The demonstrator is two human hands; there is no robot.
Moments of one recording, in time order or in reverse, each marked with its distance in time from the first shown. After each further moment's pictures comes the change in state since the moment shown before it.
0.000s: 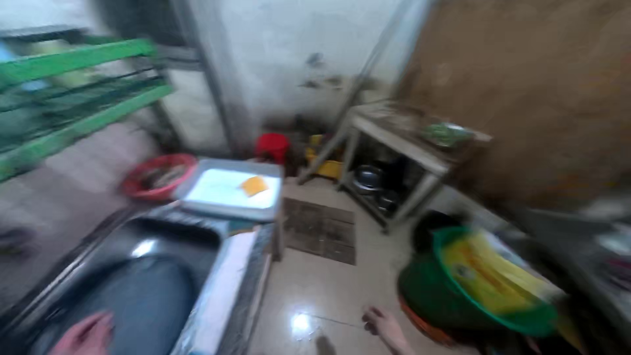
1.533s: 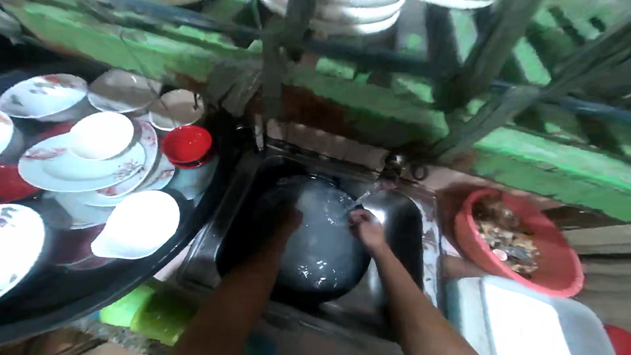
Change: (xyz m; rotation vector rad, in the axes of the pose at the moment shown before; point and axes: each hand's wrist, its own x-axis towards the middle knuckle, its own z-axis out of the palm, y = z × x) left_hand 0.133 -0.159 0.009 0.018 0.371 -0.891; right_hand 0.050 -0.349 0.673 -0.871 -1.155 -0.679
